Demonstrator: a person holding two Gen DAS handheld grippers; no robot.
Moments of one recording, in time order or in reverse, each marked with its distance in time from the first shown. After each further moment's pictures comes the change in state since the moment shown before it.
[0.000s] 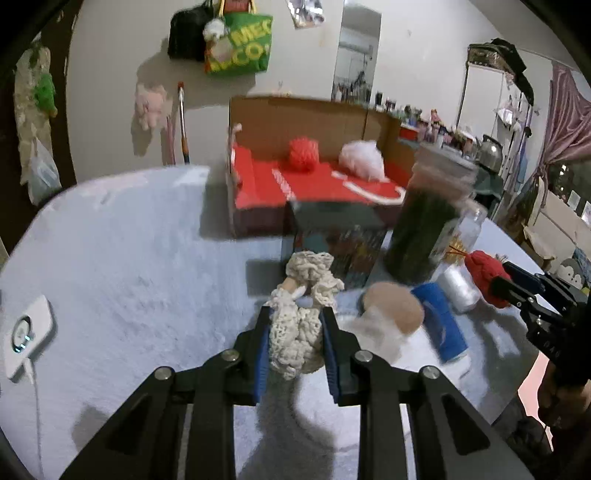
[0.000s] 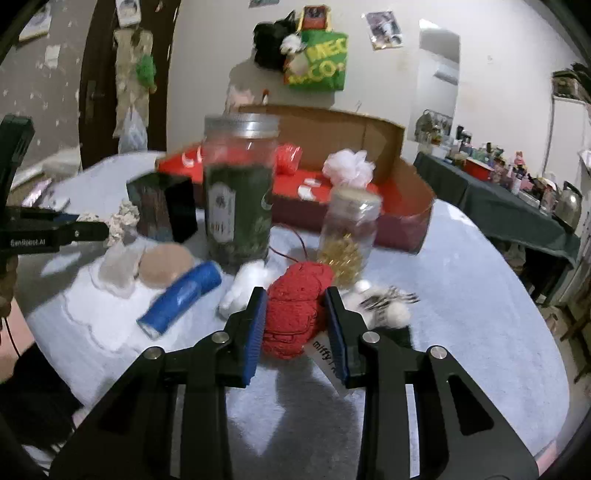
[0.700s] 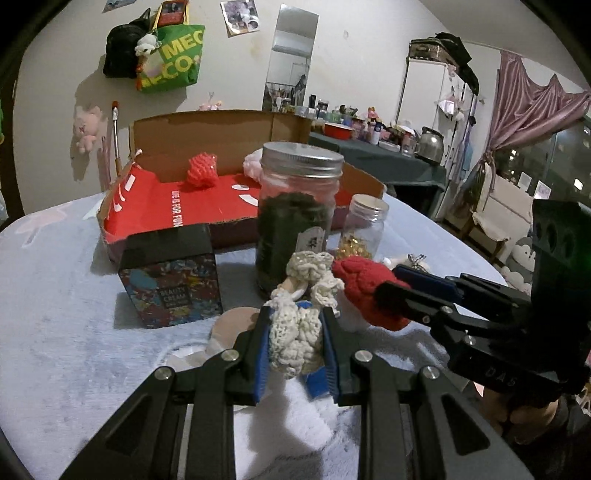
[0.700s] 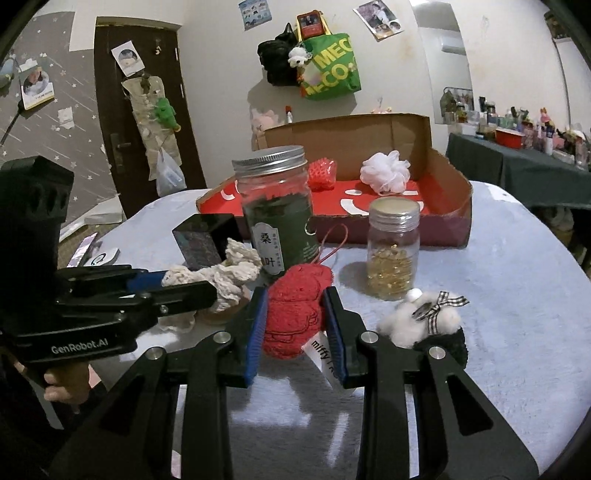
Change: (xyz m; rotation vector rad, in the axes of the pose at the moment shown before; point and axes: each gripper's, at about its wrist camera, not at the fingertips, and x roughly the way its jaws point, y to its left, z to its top) left arm 0.013 -0.084 0.011 0.086 -0.007 -0.215; right arm 0.000 -0.004 0.012 0.174 -0.028 0.234
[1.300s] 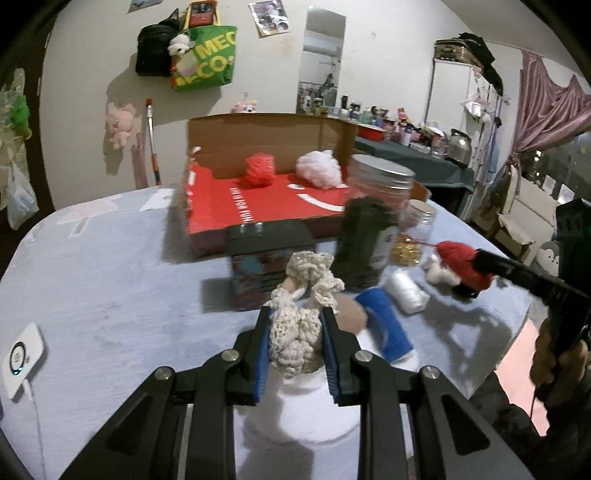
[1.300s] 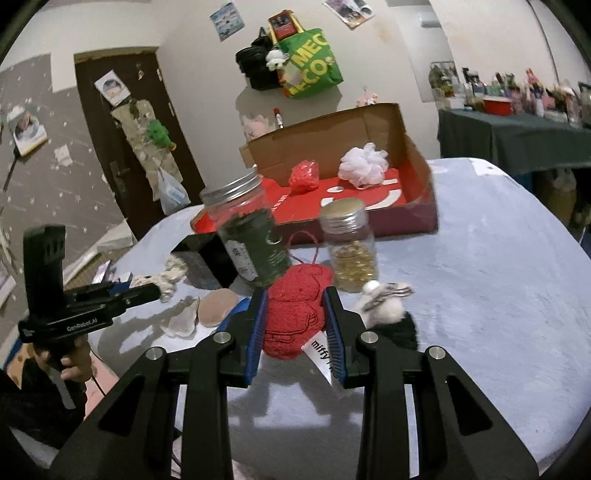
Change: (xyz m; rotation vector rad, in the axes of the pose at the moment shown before) left arm -0.042 0.055 -0.008 -0.027 0.010 0.122; right arm -0.032 -0.050 0.011 0.150 0.014 0.060
